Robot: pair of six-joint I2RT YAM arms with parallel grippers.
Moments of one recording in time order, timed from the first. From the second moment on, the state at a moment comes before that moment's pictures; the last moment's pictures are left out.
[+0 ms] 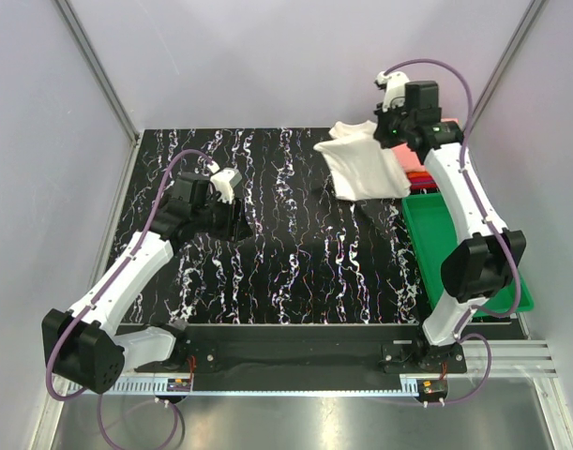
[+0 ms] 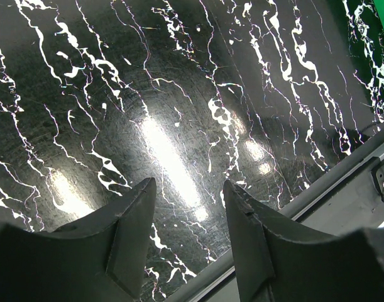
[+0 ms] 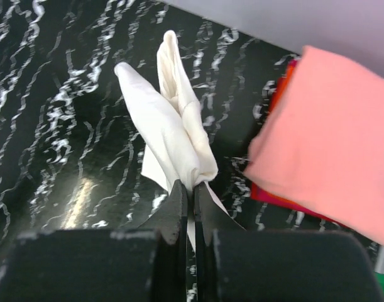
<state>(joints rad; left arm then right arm) -0.37 1.18 1.01 -0.60 0.37 -0.15 0.19 1.75 1.82 -0.62 -0.15 -0.16</state>
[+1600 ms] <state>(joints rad) -0.37 1.26 1.00 -0.60 0.39 -0.15 -0.36 2.59 2.74 -0.68 -0.38 -0.02</state>
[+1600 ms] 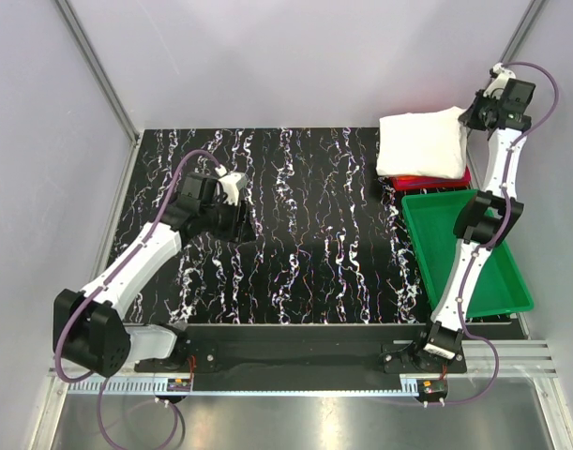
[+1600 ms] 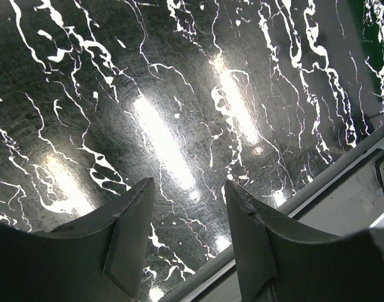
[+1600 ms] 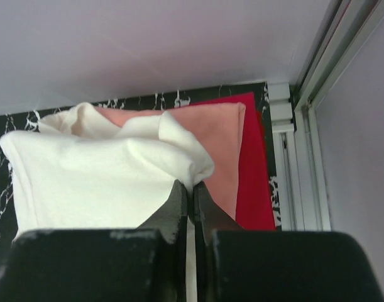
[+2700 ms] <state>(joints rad) -0.36 1.32 1.00 -0.60 0.45 -0.15 -0.37 2.43 2.42 -0.42 -0.26 0.08</state>
